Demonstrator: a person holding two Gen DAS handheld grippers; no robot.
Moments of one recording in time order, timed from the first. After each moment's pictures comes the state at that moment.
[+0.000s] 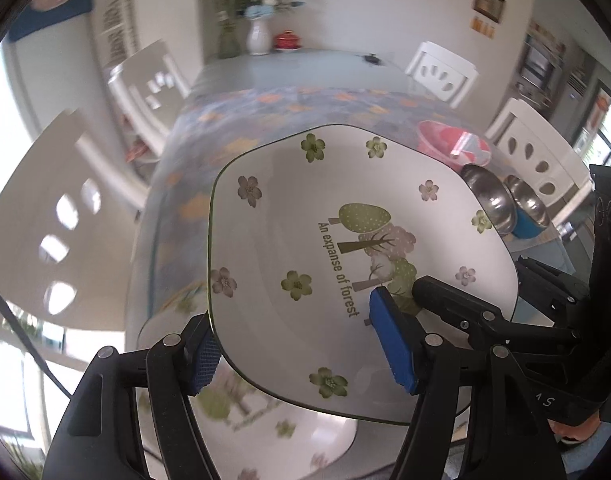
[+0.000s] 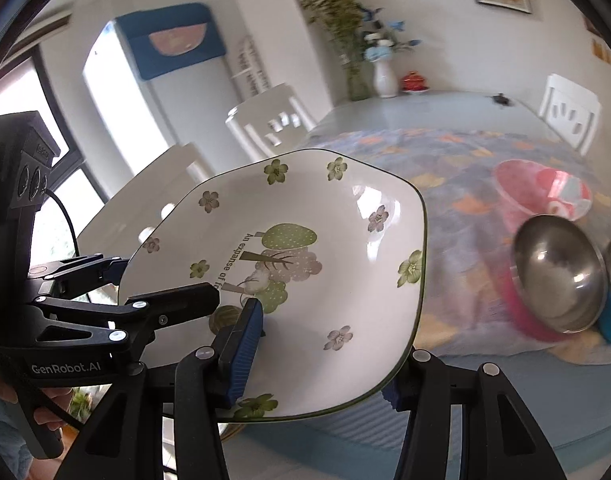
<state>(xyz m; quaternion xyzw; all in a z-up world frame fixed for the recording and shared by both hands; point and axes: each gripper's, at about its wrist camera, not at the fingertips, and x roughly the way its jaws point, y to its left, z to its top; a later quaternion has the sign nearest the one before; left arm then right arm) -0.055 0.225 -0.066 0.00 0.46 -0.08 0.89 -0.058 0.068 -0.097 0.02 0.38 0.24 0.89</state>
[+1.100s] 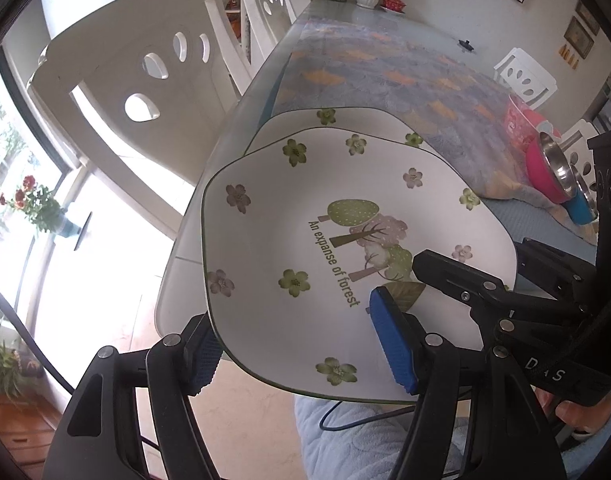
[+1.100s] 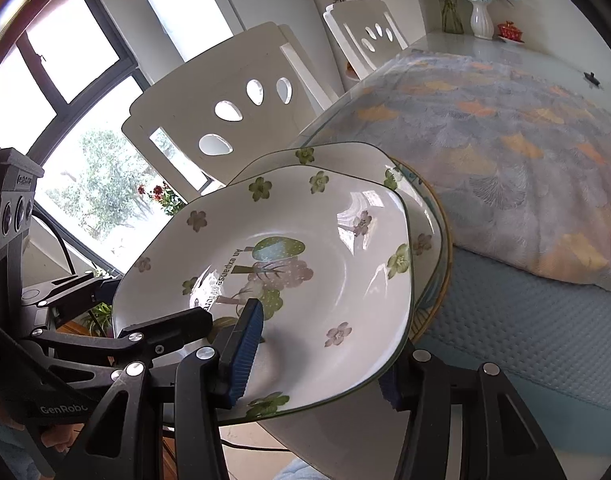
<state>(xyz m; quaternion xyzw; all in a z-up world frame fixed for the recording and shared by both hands) -0.152 0.305 -0.139 -0.09 0.52 0.04 0.85 -0.096 0.161 -0.171 -0.05 0.48 0.33 0.81</state>
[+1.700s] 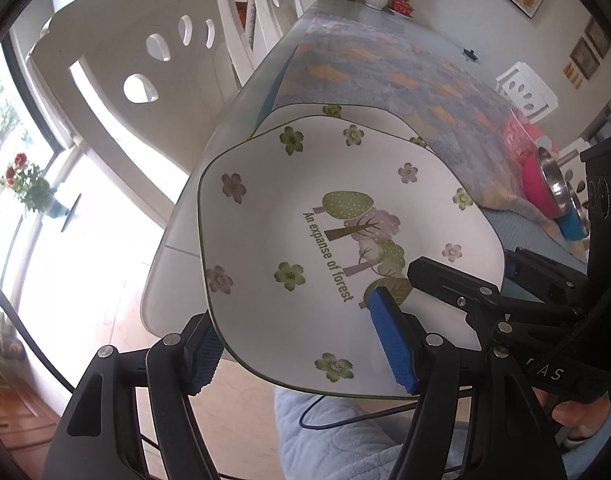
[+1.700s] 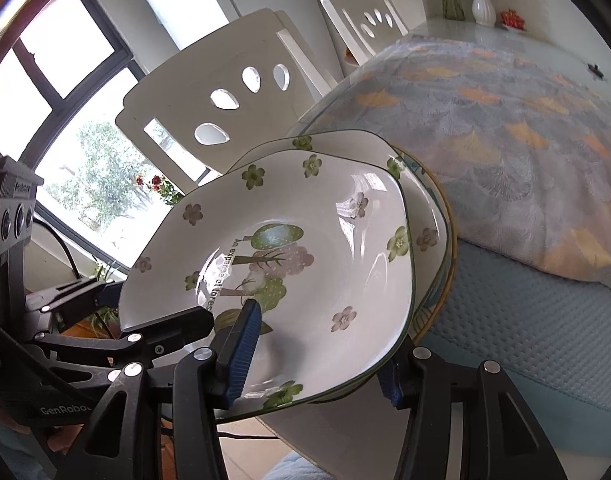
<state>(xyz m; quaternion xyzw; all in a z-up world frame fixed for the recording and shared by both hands) -0.150 0.313 -0.143 -0.13 0.52 0.04 0.84 -0.087 0.161 -0.173 -0.05 0.51 0.33 0.80</state>
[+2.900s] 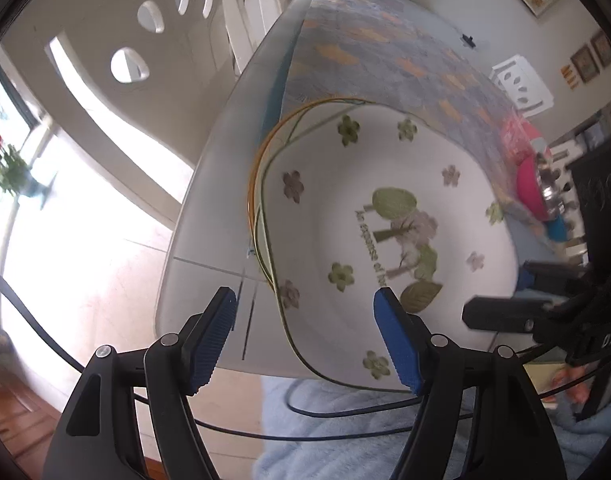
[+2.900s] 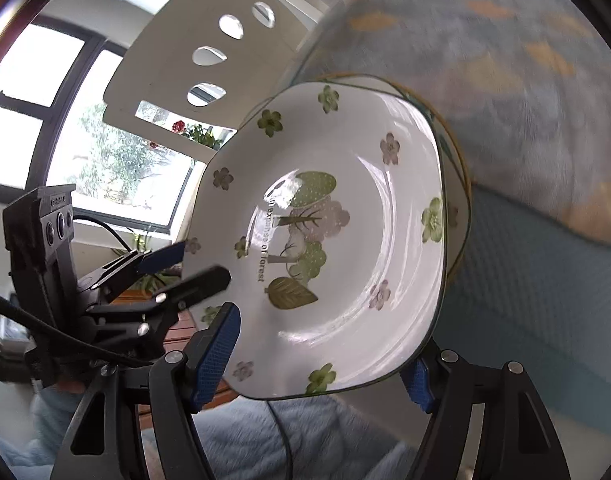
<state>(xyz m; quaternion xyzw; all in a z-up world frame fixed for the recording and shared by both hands) -0.124 0.356 -0.147 -0.18 0.57 -0.02 0.80 -0.049 0.164 -0.168 0.01 0.67 0.33 0.67</state>
